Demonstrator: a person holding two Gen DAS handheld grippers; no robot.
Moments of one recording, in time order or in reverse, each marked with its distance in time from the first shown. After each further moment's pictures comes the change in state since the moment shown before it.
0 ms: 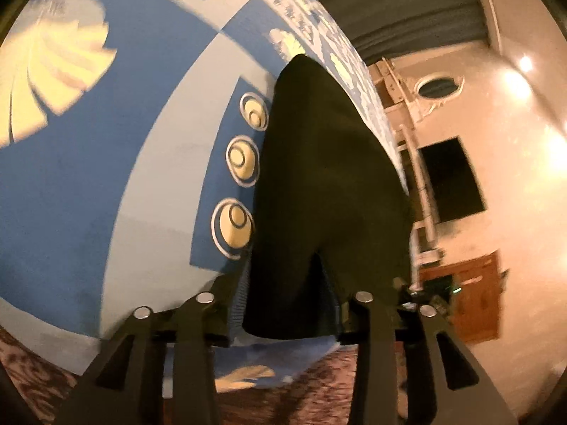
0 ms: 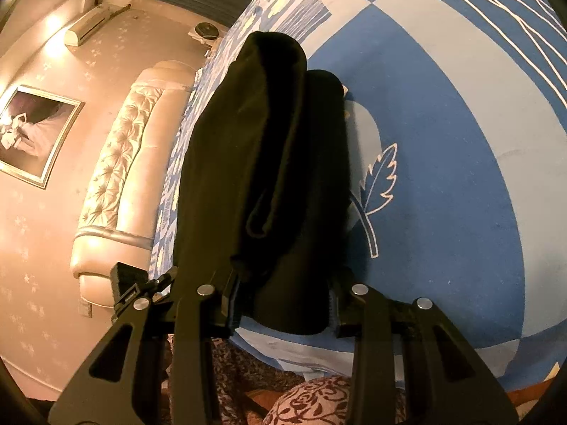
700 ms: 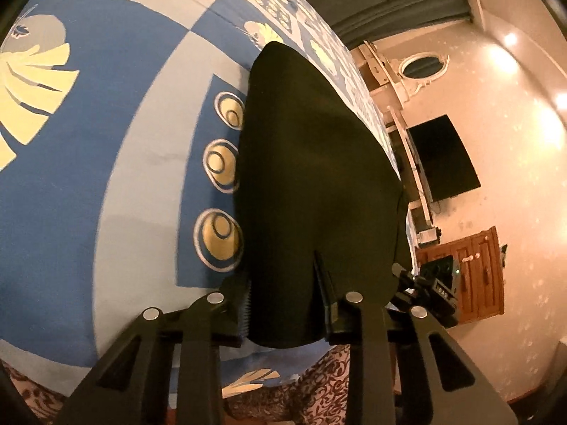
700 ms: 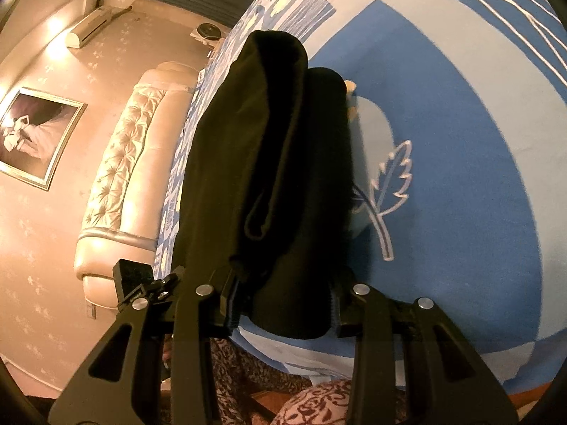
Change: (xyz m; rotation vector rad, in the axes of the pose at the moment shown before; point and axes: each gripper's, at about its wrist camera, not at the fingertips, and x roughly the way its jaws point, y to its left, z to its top) left arm 0.007 -0.010 0.003 0.119 0.035 0.001; right arm 0.007 0.008 -0.002 0.005 0.001 0.015
